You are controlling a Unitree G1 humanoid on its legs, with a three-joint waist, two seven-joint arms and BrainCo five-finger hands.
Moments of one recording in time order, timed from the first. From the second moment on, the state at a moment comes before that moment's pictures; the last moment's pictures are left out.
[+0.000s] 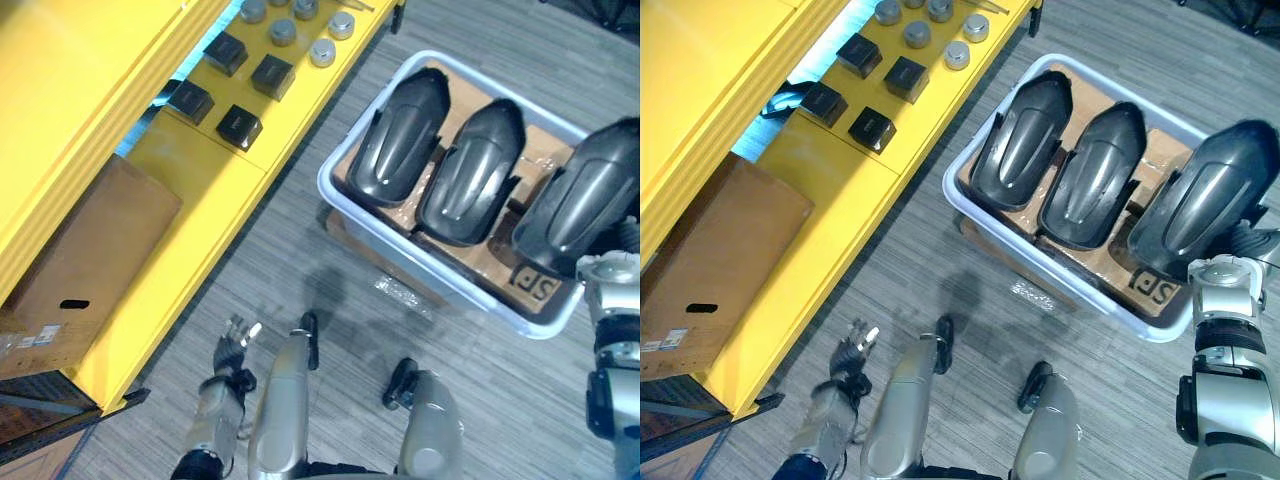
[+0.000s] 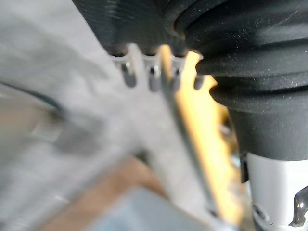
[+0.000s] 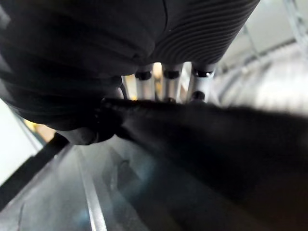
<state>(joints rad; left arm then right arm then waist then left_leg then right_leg) -0.03 0.20 -0.02 0.37 -0.58 -0.18 0.04 -0.67 -0.74 -0.17 0.86 0.02 0.24 -0.59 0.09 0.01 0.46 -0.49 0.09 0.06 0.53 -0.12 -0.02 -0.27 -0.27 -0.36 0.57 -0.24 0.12</state>
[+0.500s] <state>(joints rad) -0.29 0.36 -0.14 0.11 -0.55 0.14 -0.14 -0.59 -0.69 -0.16 0.37 -0.41 0.16 -0.54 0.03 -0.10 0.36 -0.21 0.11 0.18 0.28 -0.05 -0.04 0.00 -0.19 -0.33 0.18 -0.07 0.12</state>
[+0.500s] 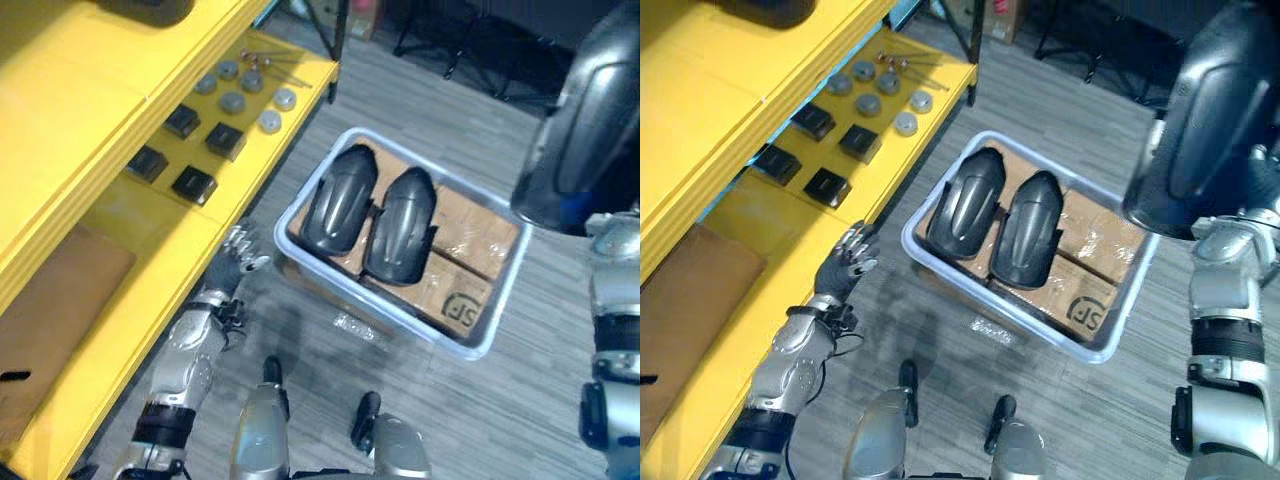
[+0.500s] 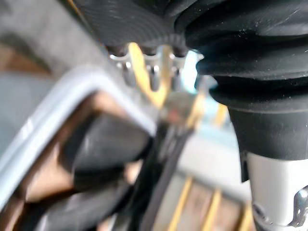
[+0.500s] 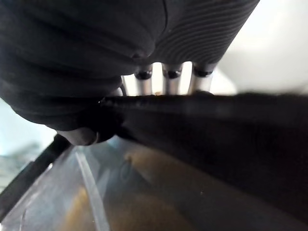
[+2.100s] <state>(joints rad) -0.47 0.19 -0.57 0.29 -0.51 0.12 0.15 -0.39 -0.31 0.34 0.37 -0.42 -0.14 -0.64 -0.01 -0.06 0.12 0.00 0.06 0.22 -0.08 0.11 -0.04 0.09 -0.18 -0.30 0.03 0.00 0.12</state>
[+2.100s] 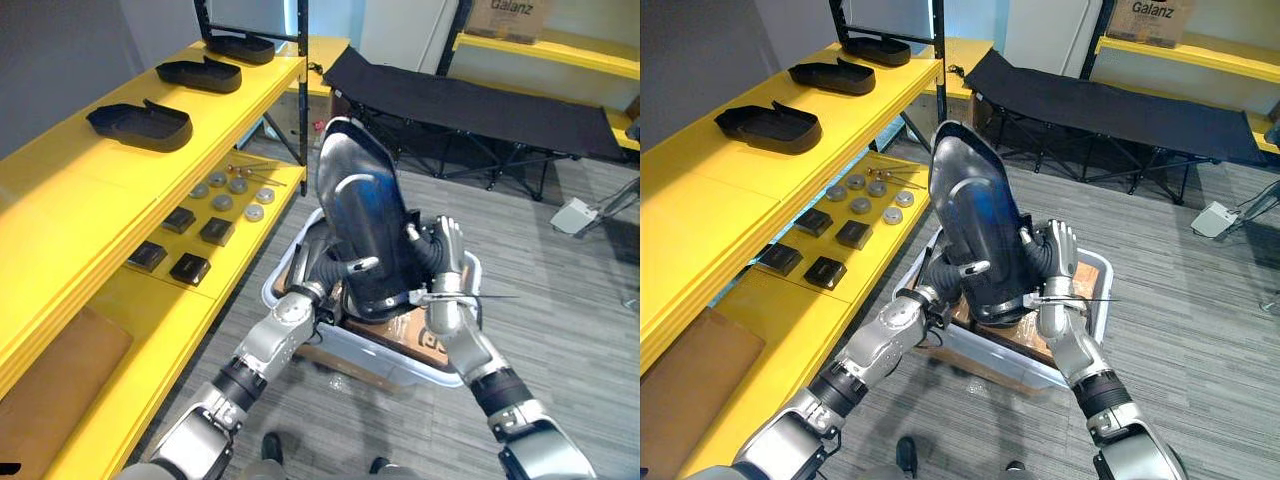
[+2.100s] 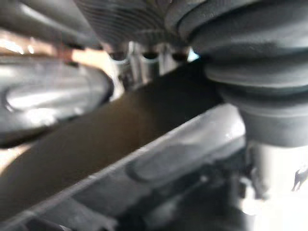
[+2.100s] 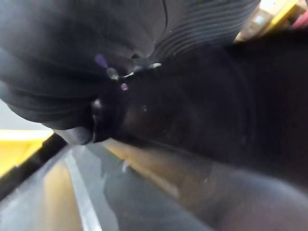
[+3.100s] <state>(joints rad) -0.31 0.11 -0.55 0.26 -0.77 -0.10 0.26 -0.18 -0.21 0.34 0.20 -0.37 -0.23 -0.74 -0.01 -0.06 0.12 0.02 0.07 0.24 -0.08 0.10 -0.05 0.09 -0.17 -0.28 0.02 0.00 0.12</state>
